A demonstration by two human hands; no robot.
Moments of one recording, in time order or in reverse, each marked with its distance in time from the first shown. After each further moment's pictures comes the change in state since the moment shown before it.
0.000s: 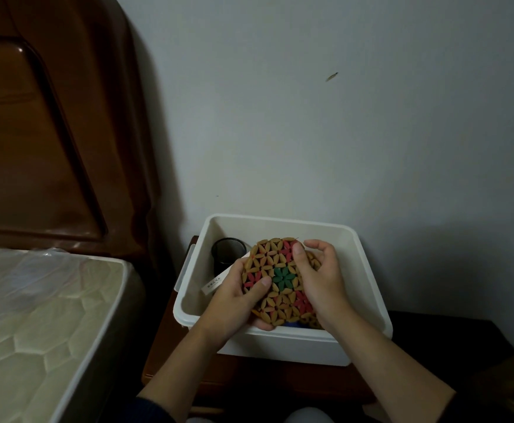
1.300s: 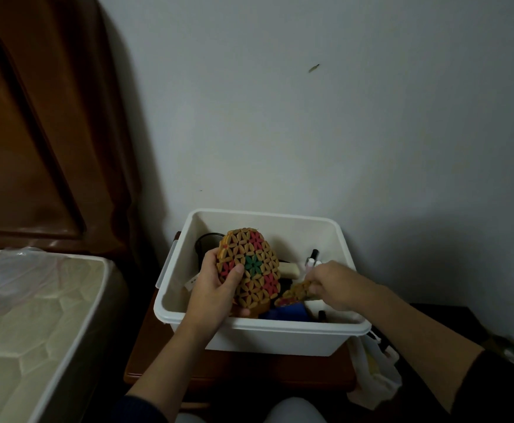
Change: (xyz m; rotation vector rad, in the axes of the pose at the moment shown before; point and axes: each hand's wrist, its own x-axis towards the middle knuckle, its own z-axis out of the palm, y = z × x) left_hand 0.011 -0.016 0.003 0.096 0.280 0.071; right_hand 0.027 -0.017 -0.076 -1.364 -0.650 -0.037
